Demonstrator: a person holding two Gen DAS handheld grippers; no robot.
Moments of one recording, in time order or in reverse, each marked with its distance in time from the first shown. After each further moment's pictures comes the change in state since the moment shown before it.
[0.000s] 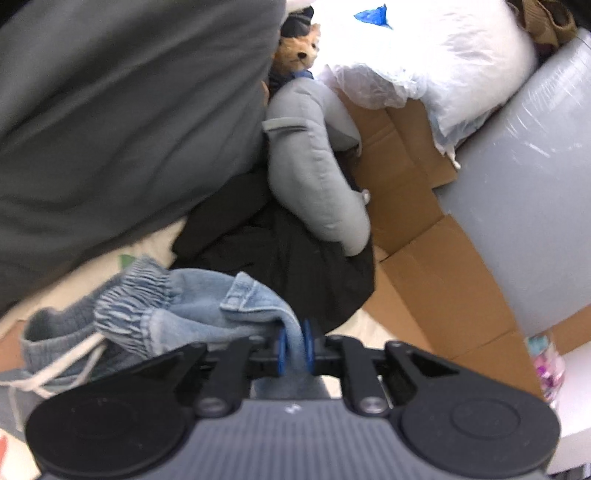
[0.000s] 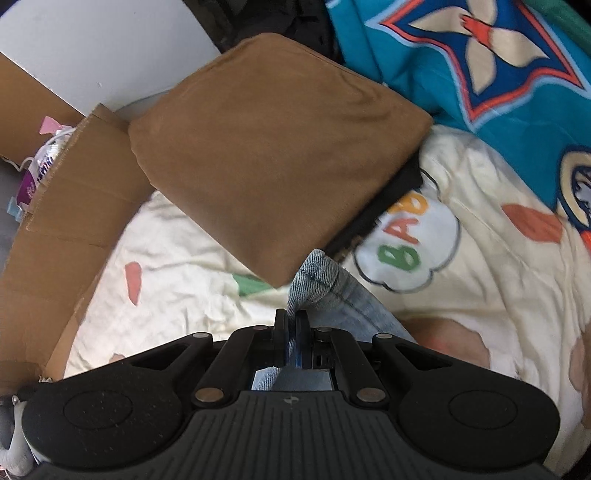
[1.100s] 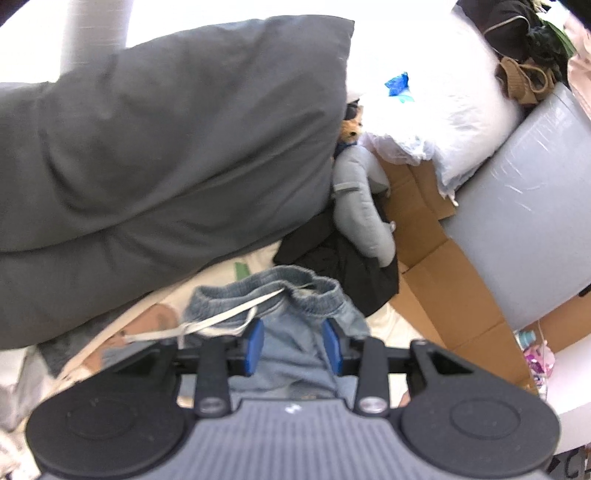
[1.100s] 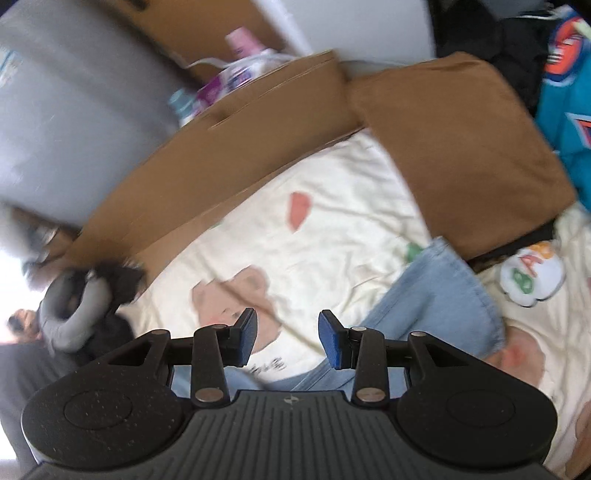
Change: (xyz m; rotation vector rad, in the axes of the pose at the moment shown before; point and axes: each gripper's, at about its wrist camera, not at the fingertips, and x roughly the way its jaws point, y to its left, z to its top) left arm -0.230 0.064 -0.027 -0.013 -0.065 0.117; right arm -0.098 0.154 -0.030 -0.394 0.179 0.234
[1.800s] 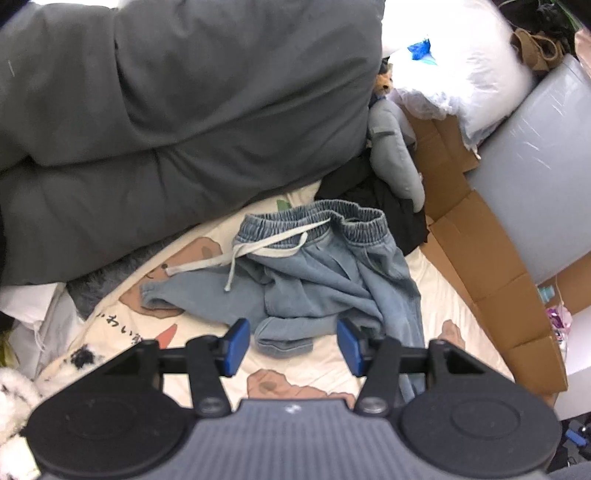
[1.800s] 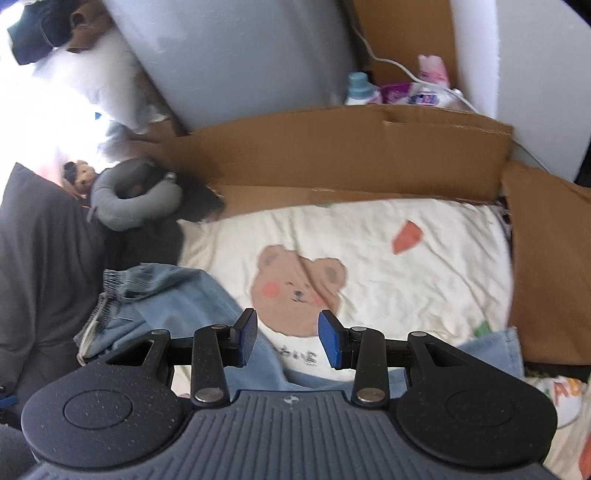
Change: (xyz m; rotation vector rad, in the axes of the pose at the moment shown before) left arm 0.002 0.067 -0.083 0.007 0.084 0.025; right arm -0.001 0.089 -0.054 -0.533 -0.030 0.151
